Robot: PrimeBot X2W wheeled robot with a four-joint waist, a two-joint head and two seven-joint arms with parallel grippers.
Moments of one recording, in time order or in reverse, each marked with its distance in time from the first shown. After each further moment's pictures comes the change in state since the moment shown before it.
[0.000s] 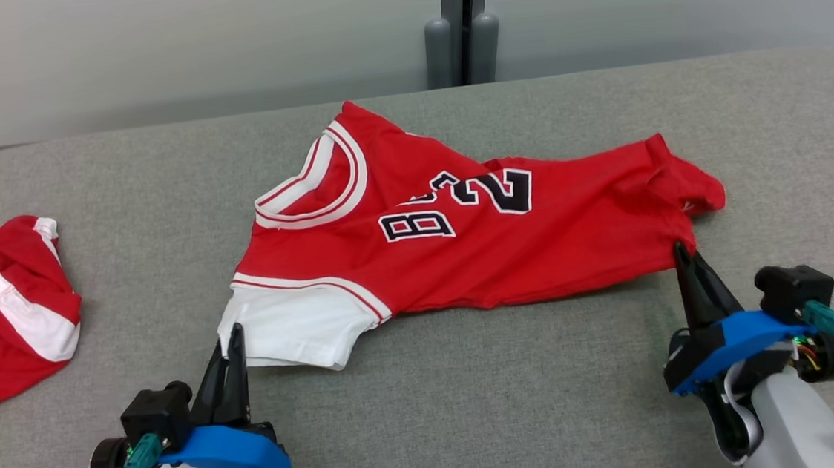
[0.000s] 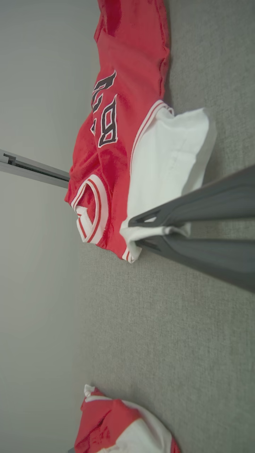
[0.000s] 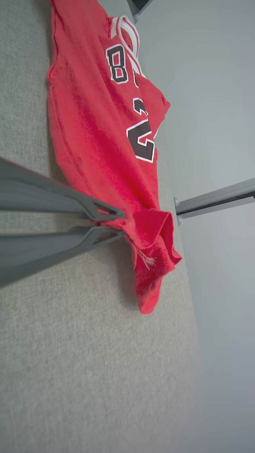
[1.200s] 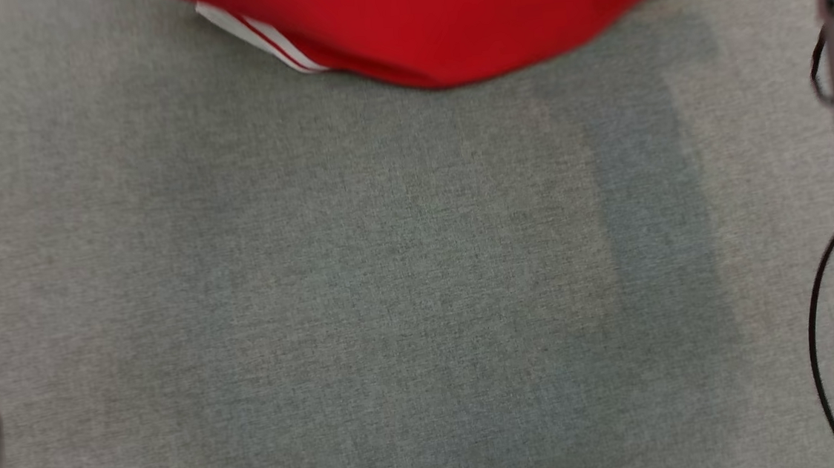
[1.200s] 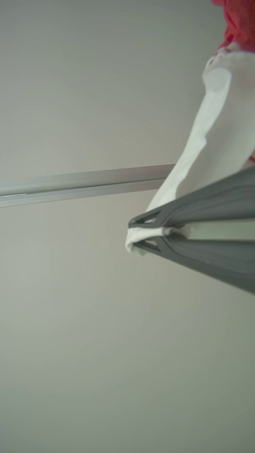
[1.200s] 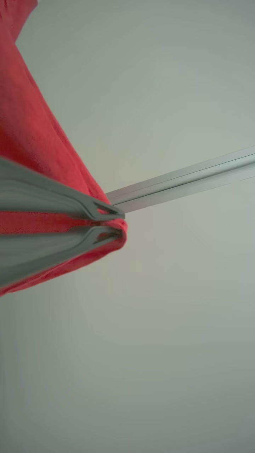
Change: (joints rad) left arm -0.977 0.251 -0.138 -0.112 -0.061 0.000 0.106; right arm -0.793 -0.094 0.052 -0.133 0.245 0.000 0.105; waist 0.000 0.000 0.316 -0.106
